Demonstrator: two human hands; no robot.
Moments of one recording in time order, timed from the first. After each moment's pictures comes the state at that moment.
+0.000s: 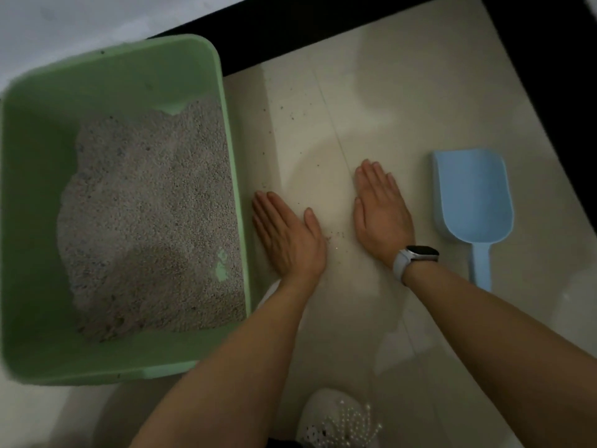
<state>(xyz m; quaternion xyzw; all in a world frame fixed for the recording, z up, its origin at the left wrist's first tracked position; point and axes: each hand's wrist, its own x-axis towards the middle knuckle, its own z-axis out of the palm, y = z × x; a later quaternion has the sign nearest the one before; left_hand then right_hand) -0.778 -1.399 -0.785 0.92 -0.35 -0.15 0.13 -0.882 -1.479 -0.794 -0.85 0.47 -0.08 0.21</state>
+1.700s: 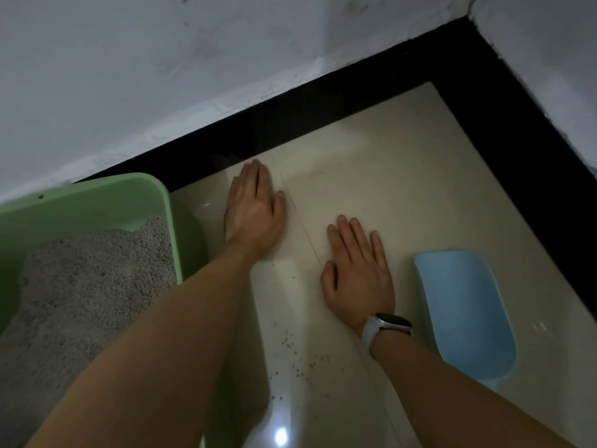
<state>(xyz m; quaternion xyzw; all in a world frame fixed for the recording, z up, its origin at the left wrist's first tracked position) -0.663 -1.582 -0.760 0.80 -0.59 -0.12 0.05 -0.843 -1.545 -0.777 -0.83 0.54 -0.08 0.12</state>
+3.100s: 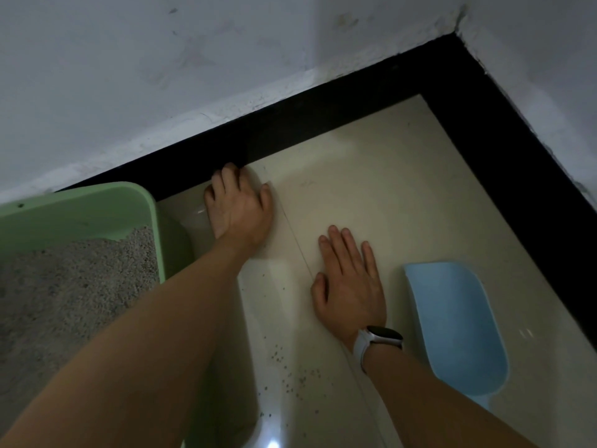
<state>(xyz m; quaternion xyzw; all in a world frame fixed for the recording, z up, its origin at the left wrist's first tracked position) -0.667 -1.603 -0.754 0.86 -0.51 -0.07 0.03 -0.846 -1.544 -0.777 -0.83 0.55 -0.07 0.12</state>
